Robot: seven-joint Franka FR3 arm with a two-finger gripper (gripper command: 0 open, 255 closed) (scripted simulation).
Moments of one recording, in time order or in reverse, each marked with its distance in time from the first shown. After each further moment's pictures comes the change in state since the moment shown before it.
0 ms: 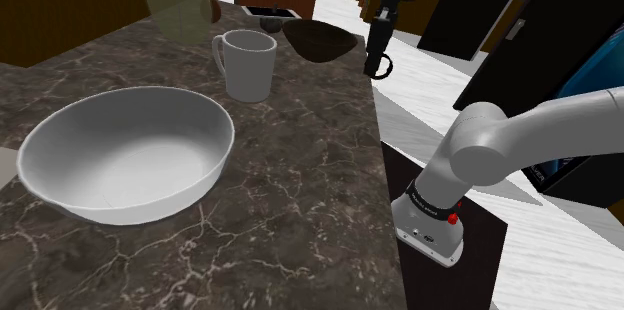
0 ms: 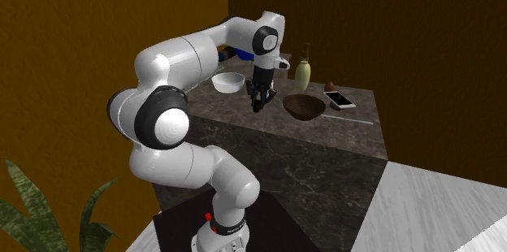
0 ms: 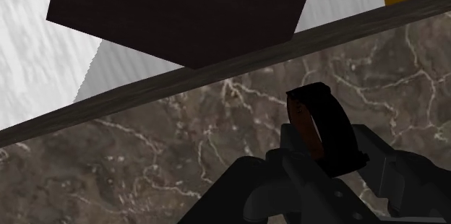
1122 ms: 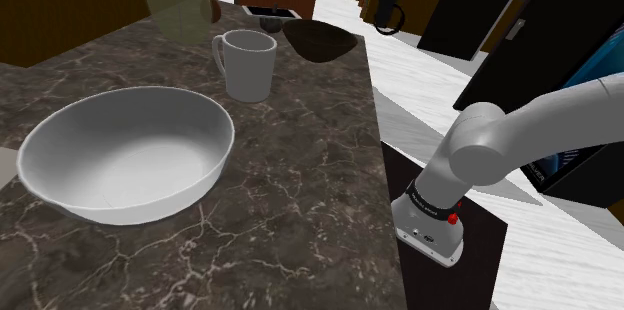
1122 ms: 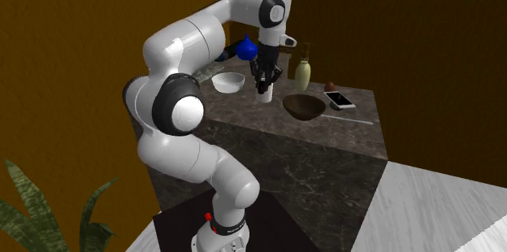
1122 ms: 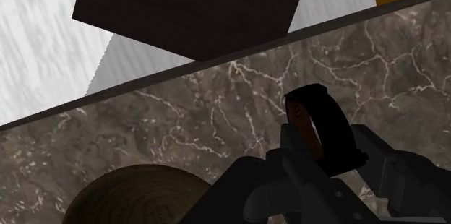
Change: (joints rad) arm -0.015 0.121 -0.033 0.283 -0.033 -0.165 0.011
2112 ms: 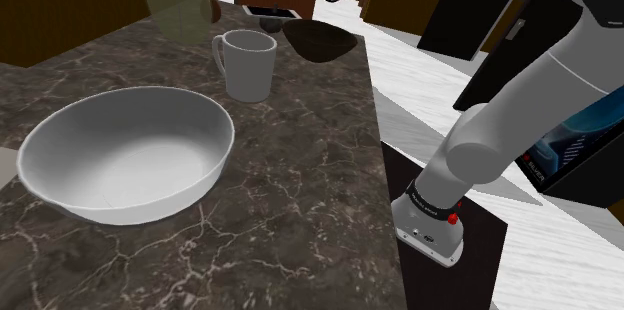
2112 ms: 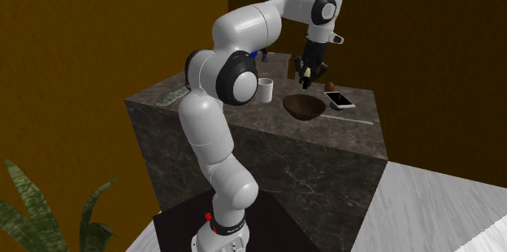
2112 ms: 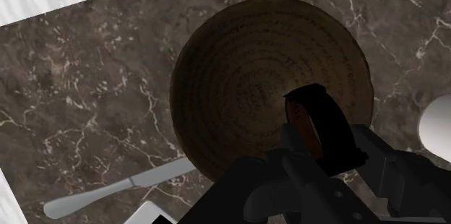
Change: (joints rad) arm -0.066 0.452 -0.099 0.365 -0.114 0.062 -0.162
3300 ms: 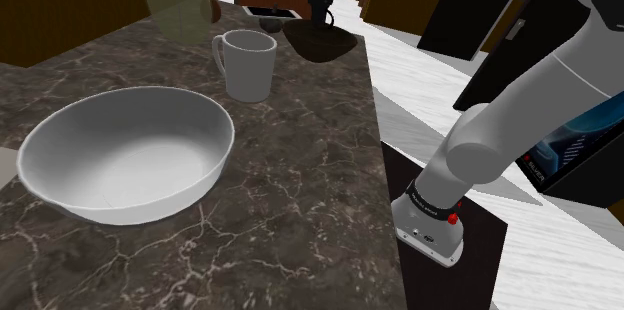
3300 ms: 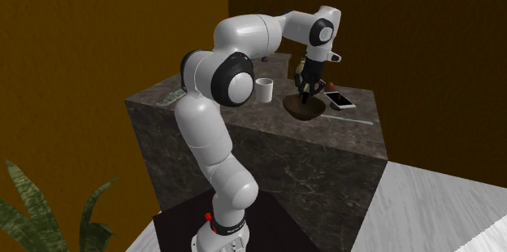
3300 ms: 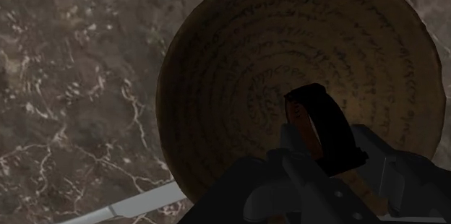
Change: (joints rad) arm 0.000 -0.036 0.001 -0.215 -0.001 0.178 -0.021
